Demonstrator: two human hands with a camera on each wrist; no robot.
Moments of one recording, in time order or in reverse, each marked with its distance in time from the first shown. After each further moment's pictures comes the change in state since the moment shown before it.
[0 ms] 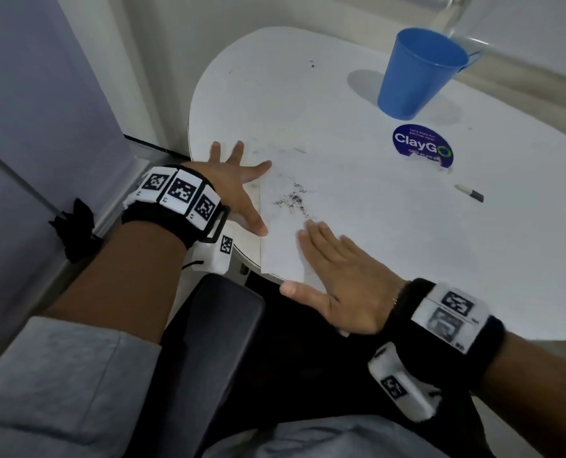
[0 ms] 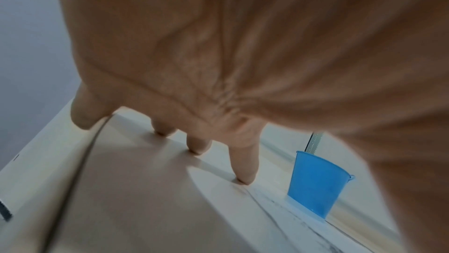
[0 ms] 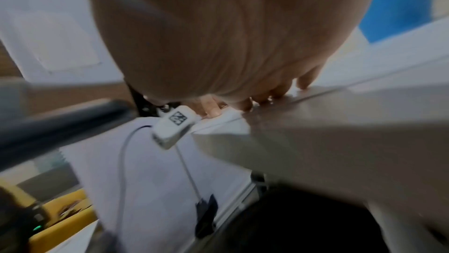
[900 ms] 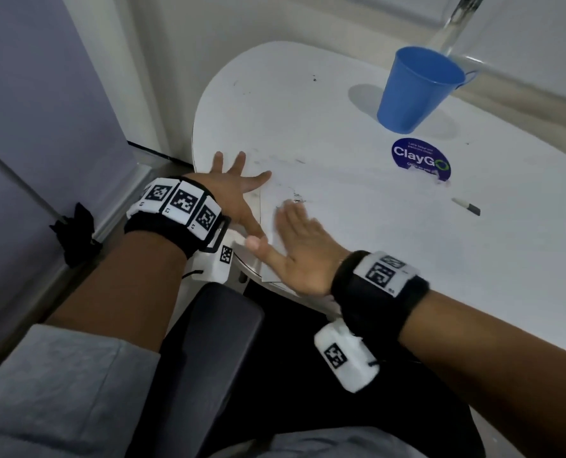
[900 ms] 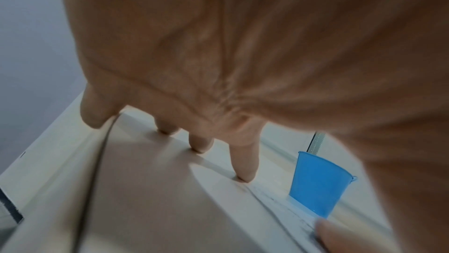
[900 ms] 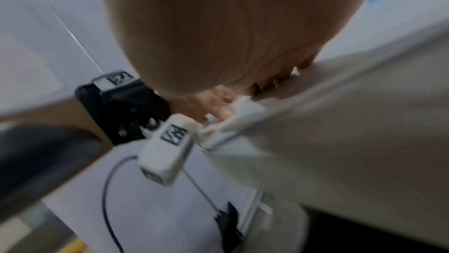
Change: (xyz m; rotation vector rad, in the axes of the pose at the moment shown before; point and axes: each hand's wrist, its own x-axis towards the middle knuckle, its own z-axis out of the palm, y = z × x) left_hand 0.002 0.000 0.002 0.022 0.029 -0.003; right_hand 0.045 -0.030 -0.025 0.191 0.059 0.022
